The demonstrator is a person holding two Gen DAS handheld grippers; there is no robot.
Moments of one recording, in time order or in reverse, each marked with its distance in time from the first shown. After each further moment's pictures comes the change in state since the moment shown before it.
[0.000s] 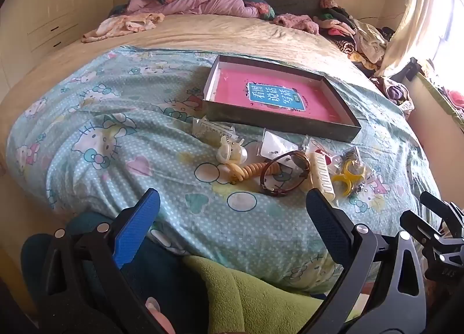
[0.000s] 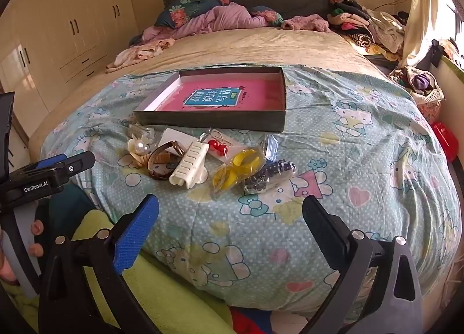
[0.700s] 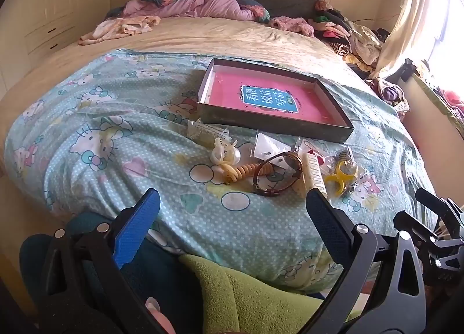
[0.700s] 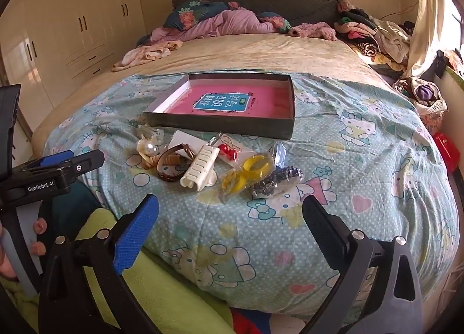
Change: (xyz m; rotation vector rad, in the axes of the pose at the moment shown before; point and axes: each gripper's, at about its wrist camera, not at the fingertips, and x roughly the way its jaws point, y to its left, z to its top) left arm -0.010 -0.005 0.000 0.005 -0.010 -0.018; right arm -0.008 0.012 0.002 -0.042 -0.027 0.005
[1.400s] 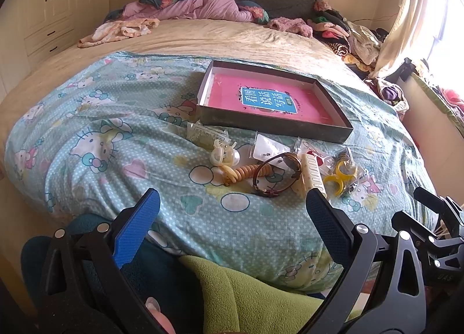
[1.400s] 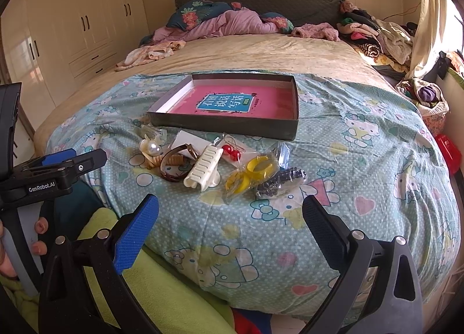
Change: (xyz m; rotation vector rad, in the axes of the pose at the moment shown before) left arm -0.002 -0.001 0.002 0.002 -0.005 -0.003; right arm 0.002 0.004 0.000 -0.006 0.001 0.008
